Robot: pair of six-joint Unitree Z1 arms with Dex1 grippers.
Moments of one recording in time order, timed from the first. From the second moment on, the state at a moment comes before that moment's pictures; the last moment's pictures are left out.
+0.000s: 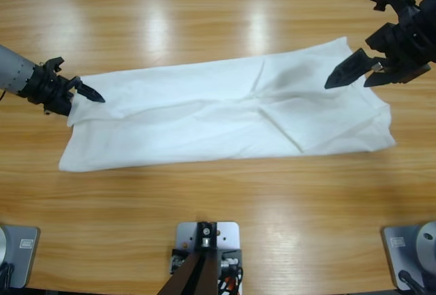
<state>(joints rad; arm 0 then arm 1) -0.14 1.87 -0.94 0.54 -0.42 -0.44 0.38 1.64 -1.37 1.13 0.37 0.15</state>
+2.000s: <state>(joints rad) 0.14 1.78 -1.11 0.76 -0.37 -0.34 0.33 1.56 -1.31 1.12 0.39 0.14</state>
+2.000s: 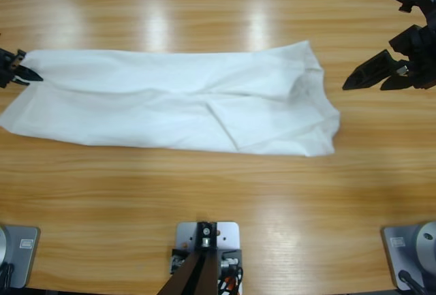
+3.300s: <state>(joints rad) -0.60 2.04 -1.96 1.20 -0.37 -0.54 0.32 1.56 -1.20 1.02 0.42 0.14</state>
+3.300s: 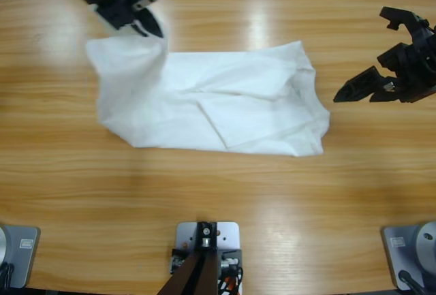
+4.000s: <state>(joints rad) -0.82 2.57 -2.61 1.50 -0.41 -0.58 0.31 1.51 -1.17 1.02 0.44 0.14</state>
